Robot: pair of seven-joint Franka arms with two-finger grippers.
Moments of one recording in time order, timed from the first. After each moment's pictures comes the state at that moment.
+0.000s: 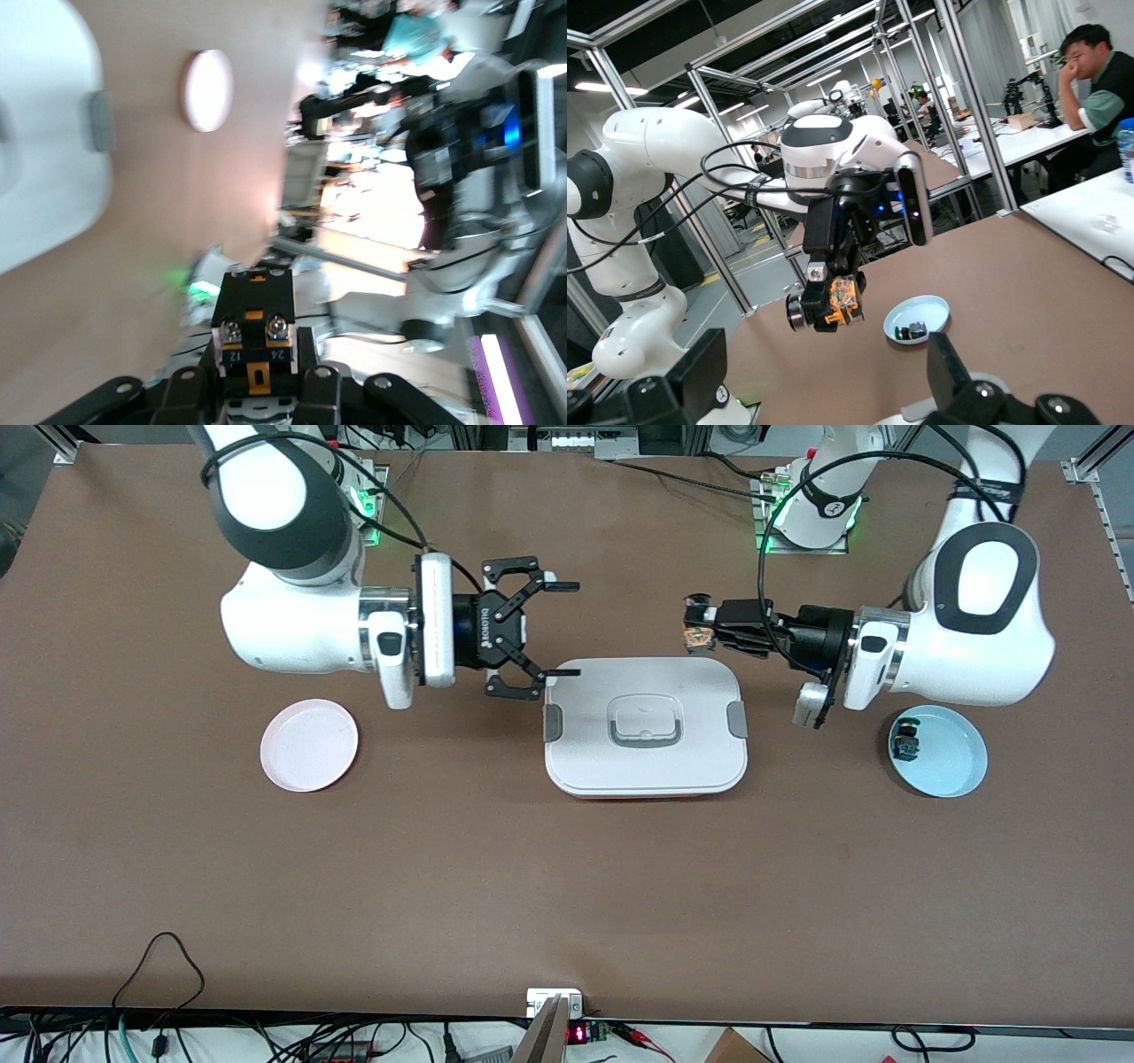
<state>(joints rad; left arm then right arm) 0.14 0.19 -0.32 -1.84 -1.15 1.60 0.24 0.28 0.31 0.25 -1.63 1.51 2.07 -1.49</state>
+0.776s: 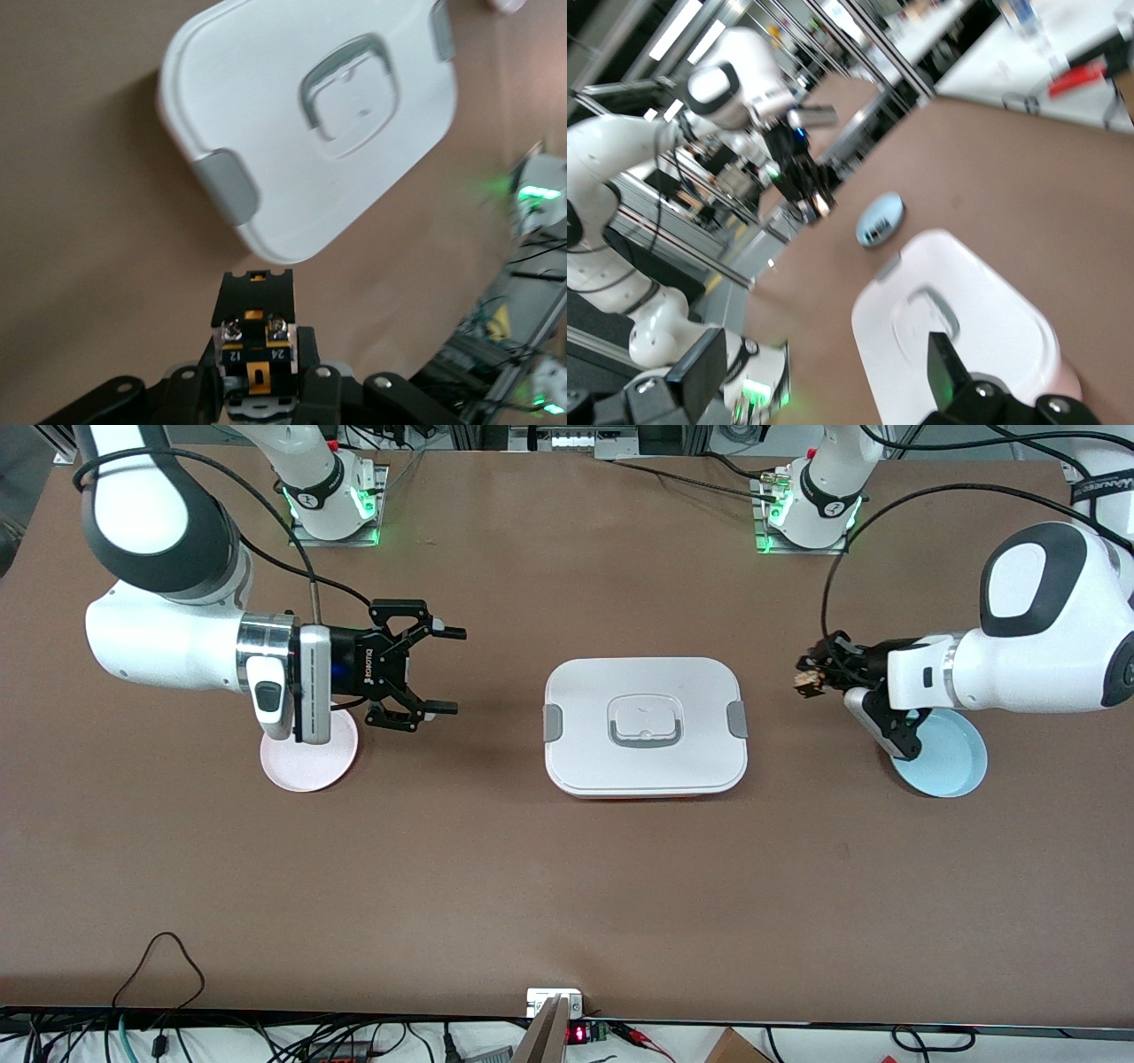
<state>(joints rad) 0.23 0.23 -0.32 -1.74 -0.35 1.59 0.54 0.17 0.22 0.14 -1.75 1.24 1.94 -1.00</state>
